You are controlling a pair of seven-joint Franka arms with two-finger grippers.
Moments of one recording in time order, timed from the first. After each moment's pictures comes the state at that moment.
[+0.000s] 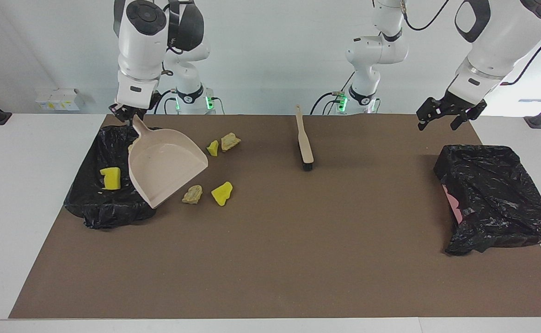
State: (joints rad) left arm -0.03 -0.04 -0.02 -1.66 -0.02 1.55 -0.01; right arm 0.09 -0.05 0.13 -1.76 -0.36 1.50 -0.53
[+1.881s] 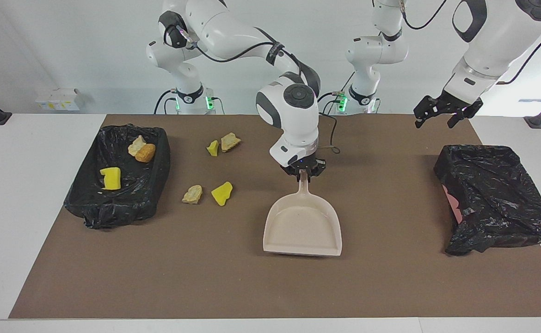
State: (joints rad) left arm -0.03 -0.06 -0.02 -1.69 -0.02 1.55 -0.01; right arm 0.55 0.59 0.13 -1.34 0.03 2.01 0.74
